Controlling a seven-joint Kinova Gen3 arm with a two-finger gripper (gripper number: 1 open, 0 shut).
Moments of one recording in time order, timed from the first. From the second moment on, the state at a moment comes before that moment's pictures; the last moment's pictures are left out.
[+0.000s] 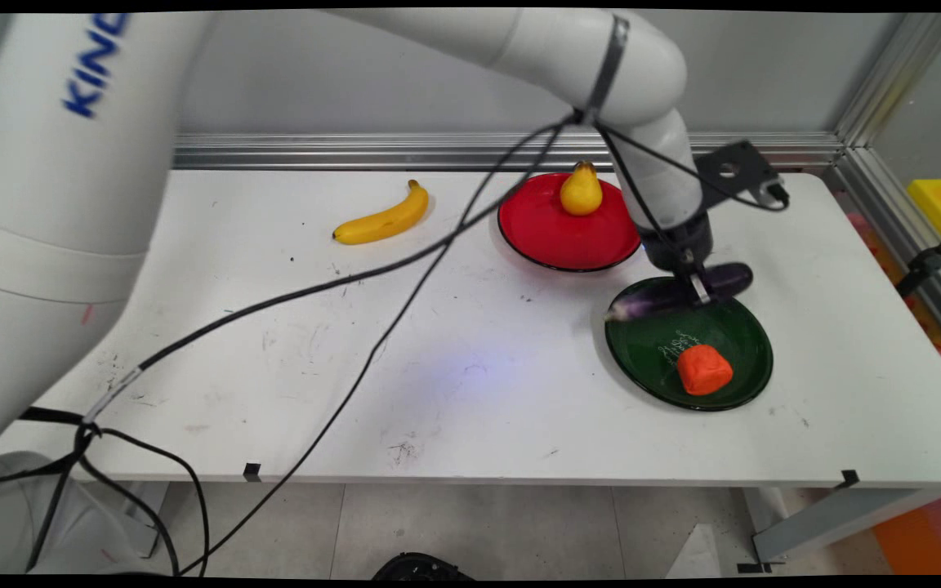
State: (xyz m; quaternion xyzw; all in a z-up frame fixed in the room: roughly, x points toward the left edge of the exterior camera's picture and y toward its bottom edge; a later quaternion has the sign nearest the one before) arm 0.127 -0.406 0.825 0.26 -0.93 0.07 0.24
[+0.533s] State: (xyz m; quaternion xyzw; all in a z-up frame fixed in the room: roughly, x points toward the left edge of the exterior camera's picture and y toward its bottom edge) arm 0.227 -0.367 0.867 0.23 -0.95 0.08 0.20
